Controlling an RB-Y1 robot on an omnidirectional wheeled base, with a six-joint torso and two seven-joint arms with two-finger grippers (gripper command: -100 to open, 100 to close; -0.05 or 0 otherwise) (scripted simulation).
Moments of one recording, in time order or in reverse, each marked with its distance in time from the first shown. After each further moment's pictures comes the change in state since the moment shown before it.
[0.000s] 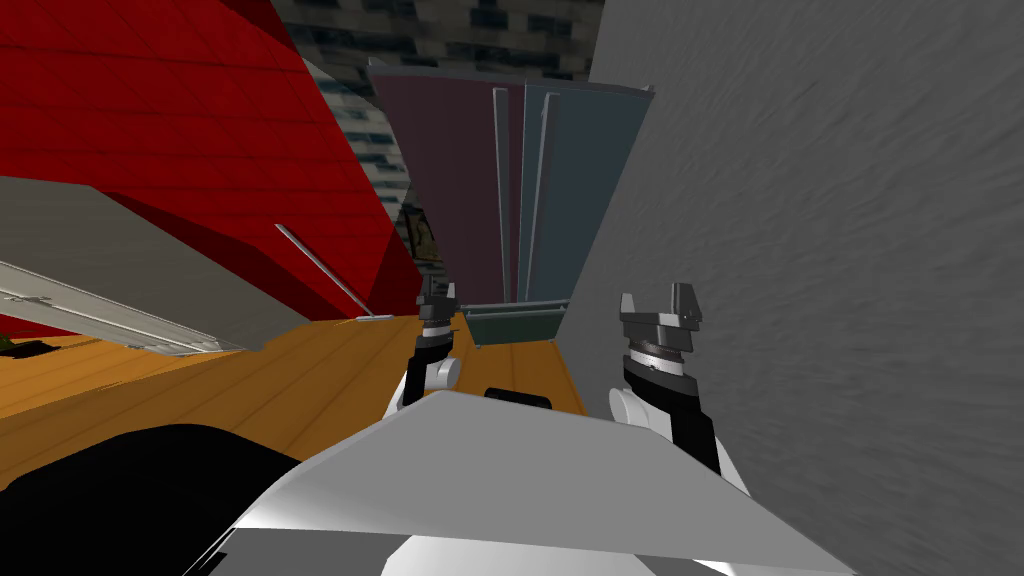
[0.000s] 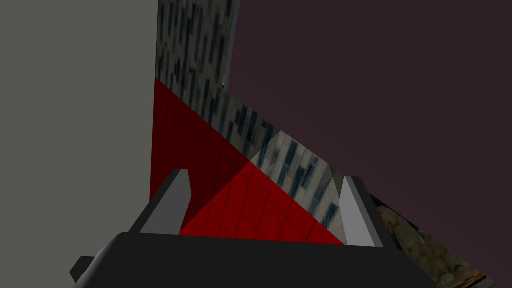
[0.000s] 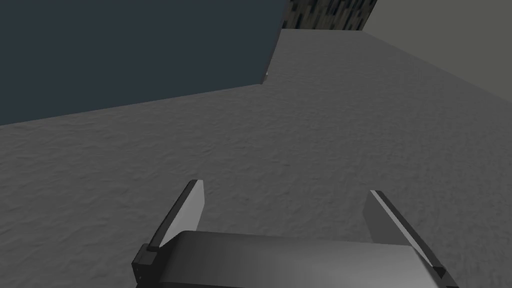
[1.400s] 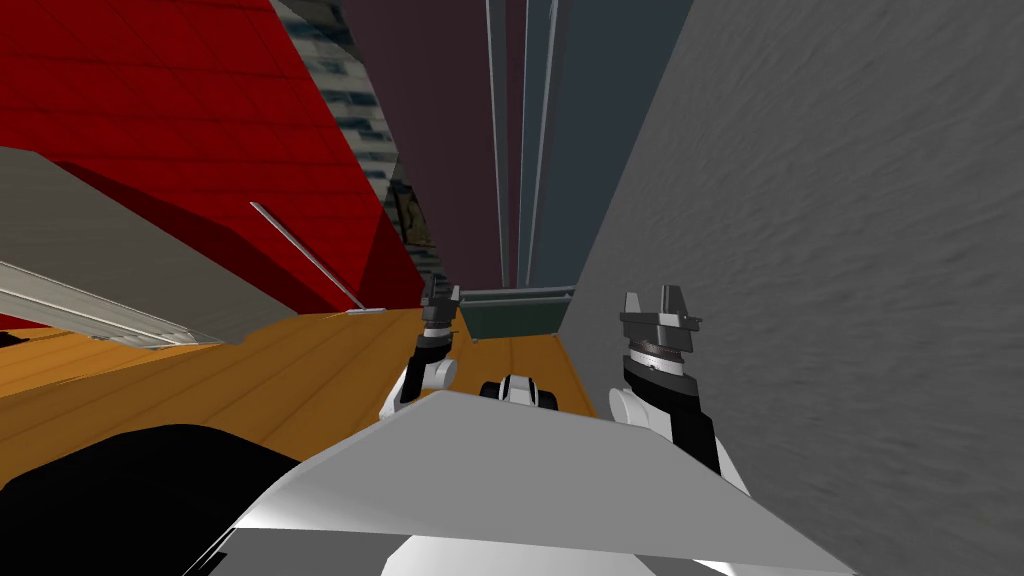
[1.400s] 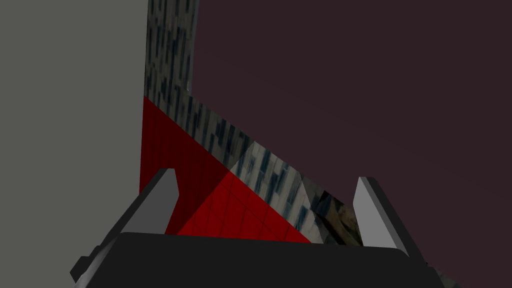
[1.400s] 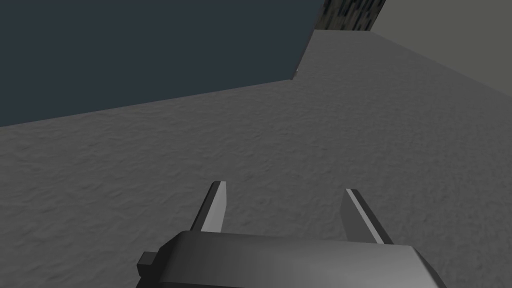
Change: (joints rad) left arm -0.014 0.103 0.003 0.052 0.017 -0.035 0.013; right arm 0.000 0.000 0.000 0.000 0.000 0.000 0.000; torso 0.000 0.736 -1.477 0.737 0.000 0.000
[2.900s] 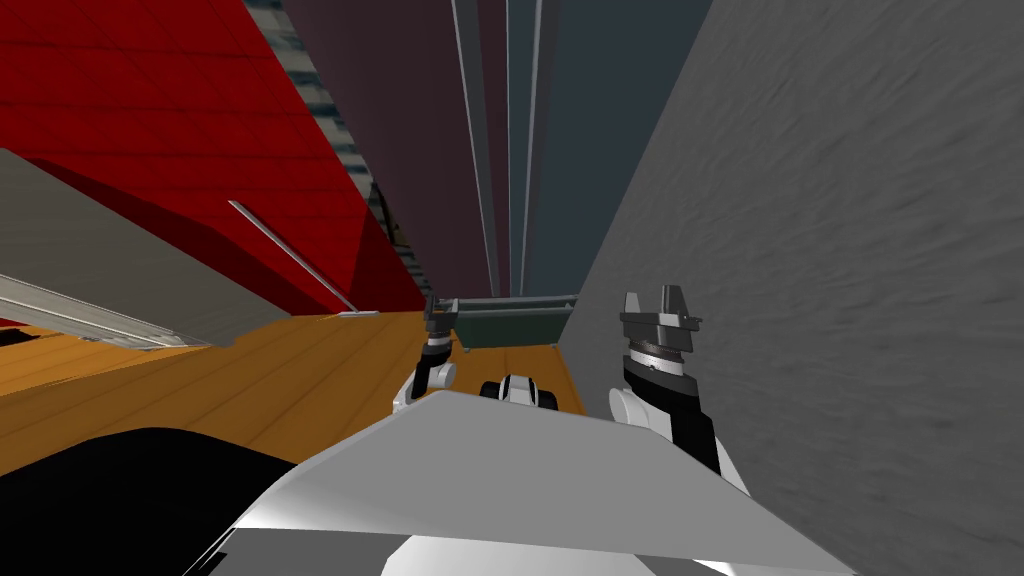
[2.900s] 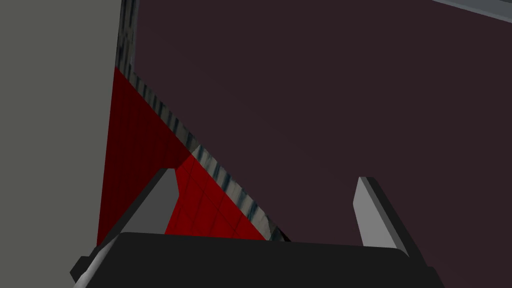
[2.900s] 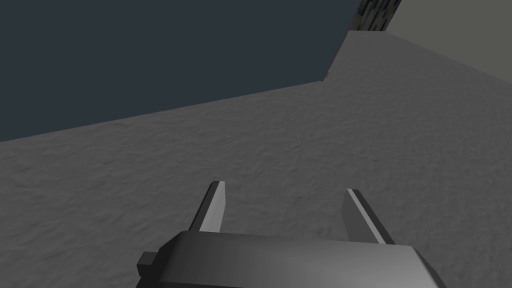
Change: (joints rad) left arm -0.086 0.113 0.025 0.400 0.141 -0.317 0.116; right arm 0.000 0.000 0.000 0.000 0.000 0.000 0.000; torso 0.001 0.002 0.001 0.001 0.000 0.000
